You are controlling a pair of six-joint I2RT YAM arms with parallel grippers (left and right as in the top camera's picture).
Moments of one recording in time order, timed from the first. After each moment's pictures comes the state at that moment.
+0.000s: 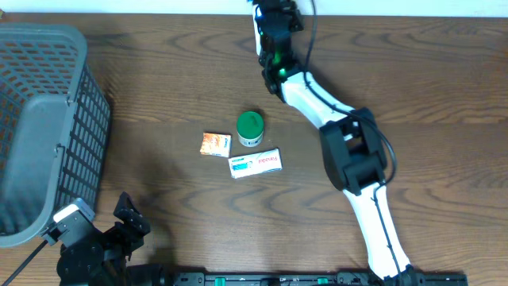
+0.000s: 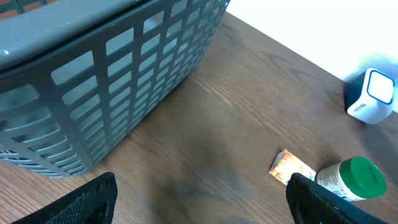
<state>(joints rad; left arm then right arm) 0.10 0.20 0.77 -1.08 -0.19 -0.44 0.48 2.54 2.02 0.53 0.66 -0.46</state>
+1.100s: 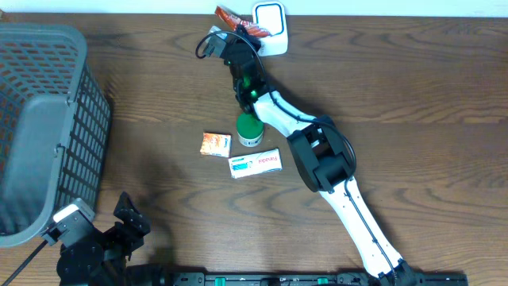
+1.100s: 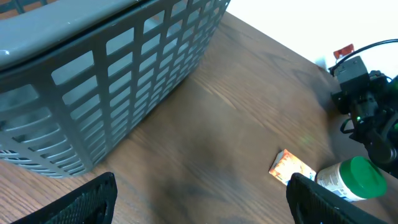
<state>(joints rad) 0.10 0.20 0.77 -1.08 -0.19 -0.44 0.58 2.80 2.20 0.45 0.50 -0.99</state>
